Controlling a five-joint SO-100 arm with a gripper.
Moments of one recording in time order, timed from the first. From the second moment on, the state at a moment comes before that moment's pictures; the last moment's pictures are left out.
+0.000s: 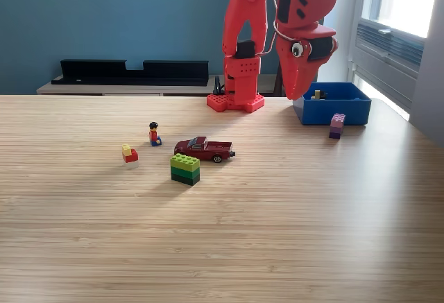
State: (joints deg) arm -22.0 77.8 66.4 99.4 -5.6
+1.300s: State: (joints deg) arm 15.6 77.8 59.6 96.5 9.9
